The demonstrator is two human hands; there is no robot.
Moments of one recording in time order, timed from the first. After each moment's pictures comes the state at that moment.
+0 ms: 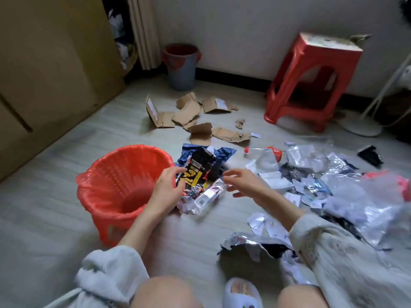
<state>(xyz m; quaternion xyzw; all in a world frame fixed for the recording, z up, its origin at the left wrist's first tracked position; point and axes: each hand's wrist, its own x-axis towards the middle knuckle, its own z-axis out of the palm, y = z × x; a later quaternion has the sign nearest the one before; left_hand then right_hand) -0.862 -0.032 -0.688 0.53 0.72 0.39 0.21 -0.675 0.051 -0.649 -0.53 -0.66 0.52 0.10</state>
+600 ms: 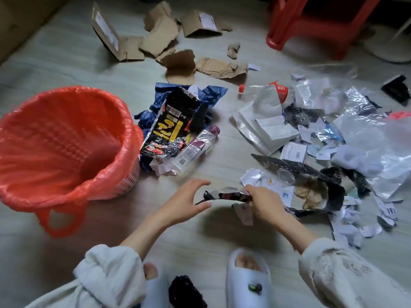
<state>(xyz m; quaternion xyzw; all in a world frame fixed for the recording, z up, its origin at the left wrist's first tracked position) -0.767 -0.006 -0.847 0.62 0.63 0.15 0.44 -0.552 0.048 -0.842 -0.58 -0.77 0.20 -0.15</state>
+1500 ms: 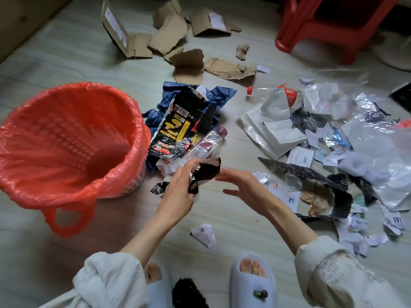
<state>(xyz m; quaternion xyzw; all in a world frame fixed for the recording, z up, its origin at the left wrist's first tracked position) -0.782 -0.006 -0.848 0.55 0.69 0.31 0.35 -0.617 0.064 -0.816 -0.50 -0.44 0.73 0.14</state>
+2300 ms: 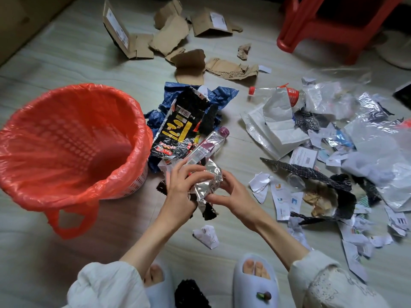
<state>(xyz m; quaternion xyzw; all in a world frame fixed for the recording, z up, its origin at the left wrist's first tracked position) -0.783 -0.010 -0.848 0.59 0.64 0.39 0.29 -0.633 0.035 -0.835 -0.46 -0.51 0.70 0.21</state>
